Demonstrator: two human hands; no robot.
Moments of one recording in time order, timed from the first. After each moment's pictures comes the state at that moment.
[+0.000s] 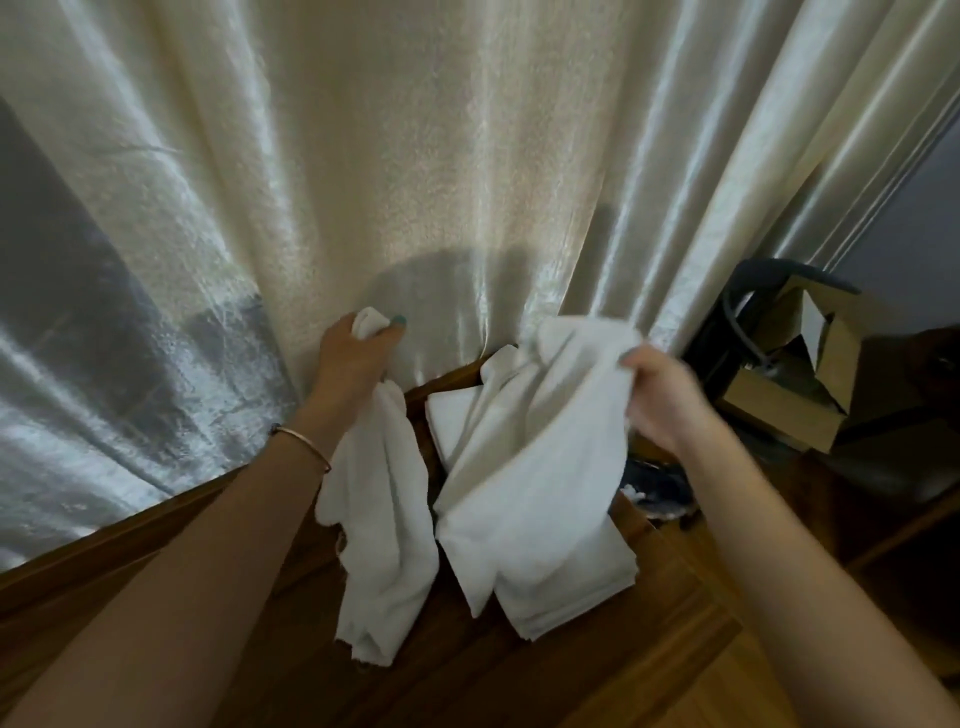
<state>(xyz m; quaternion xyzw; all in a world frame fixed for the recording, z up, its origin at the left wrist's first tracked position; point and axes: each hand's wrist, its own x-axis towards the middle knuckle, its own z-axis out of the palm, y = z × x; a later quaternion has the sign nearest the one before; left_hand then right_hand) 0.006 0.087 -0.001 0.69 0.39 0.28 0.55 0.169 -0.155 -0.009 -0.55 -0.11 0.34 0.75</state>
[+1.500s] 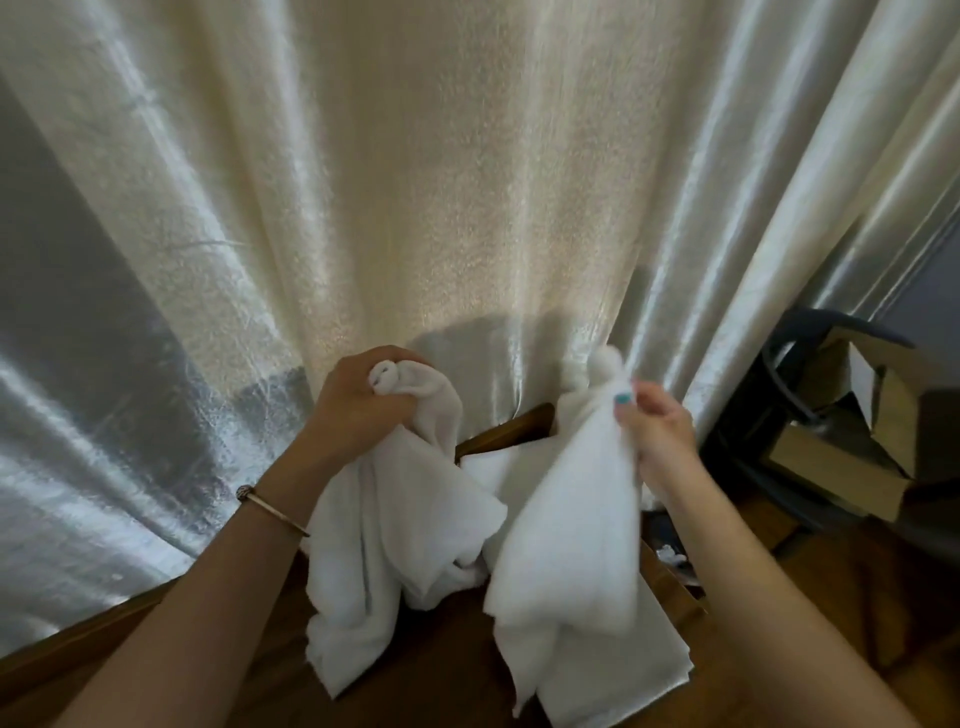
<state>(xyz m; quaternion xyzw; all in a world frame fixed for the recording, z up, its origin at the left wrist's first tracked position) -0.010 0.124 0.039 0.83 0.26 0.23 0.44 0.187 -0.094 -0.038 -0.66 -0.04 0.17 0.73</state>
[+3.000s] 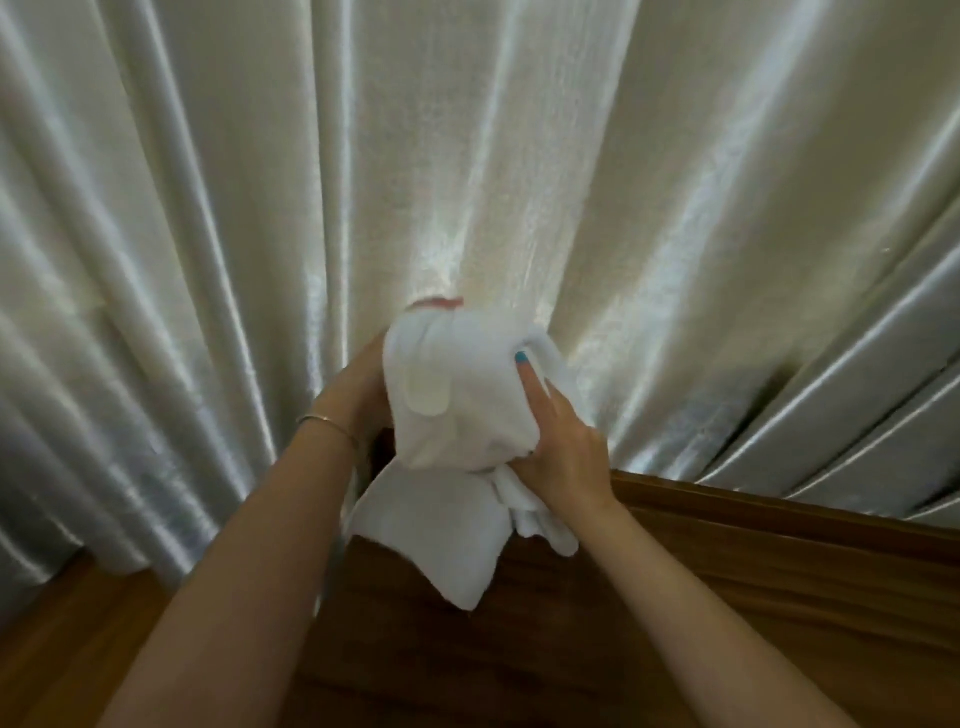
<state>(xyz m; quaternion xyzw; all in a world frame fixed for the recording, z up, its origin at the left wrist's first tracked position) -0.751 0.362 0.016 0.69 0.44 0.34 0.45 -0.555 0.234 -0.015 -0.67 -0.69 -0.05 0.27</state>
